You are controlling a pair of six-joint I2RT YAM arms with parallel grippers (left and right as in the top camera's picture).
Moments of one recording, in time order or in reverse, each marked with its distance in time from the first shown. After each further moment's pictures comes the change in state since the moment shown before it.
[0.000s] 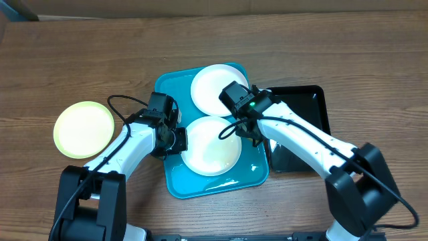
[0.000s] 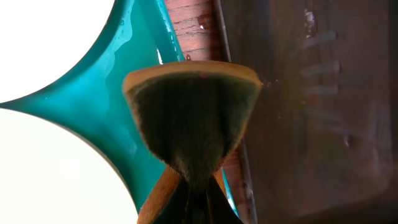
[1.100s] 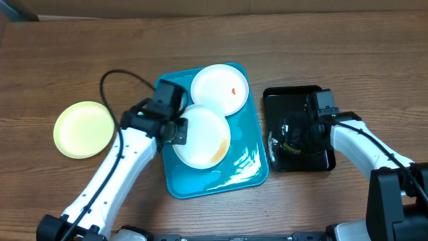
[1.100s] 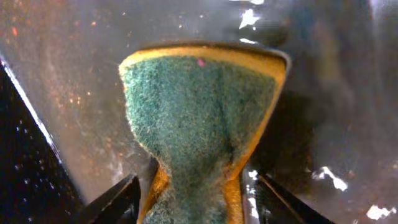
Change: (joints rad) left arm -0.178 -0.212 0.236 -0.294 -0.357 0.063; right arm -0.528 -0.206 -0.511 0.404 -0.424 -0.325
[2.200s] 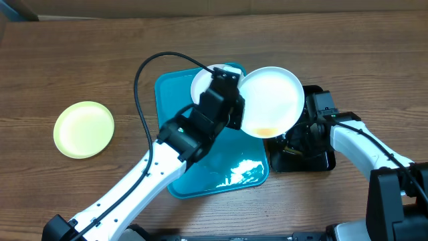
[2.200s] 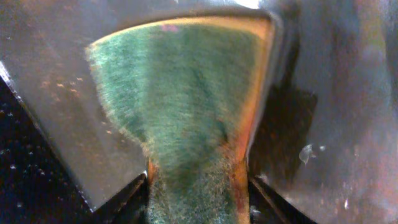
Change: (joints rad) left arm -0.317 -0.007 0.045 0.515 -0.024 -0.113; right arm -0.002 0.000 -0.002 -0.058 -0.021 0.021
